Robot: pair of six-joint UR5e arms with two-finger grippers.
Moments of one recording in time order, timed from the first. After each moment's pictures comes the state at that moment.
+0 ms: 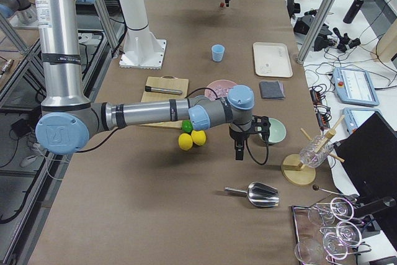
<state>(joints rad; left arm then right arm) -0.98 -1.68 -1.51 -2.16 -2.09 -0.69 1.40 -1.53 1.64 -1.36 2.24 0.39</state>
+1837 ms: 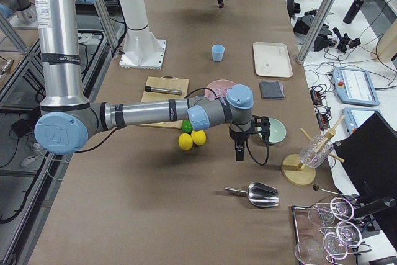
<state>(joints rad) -0.93 -1.58 -1.52 -2.26 -2.08 -0.70 1.40 -1.54 1.65 -1.35 2.22 0.39</state>
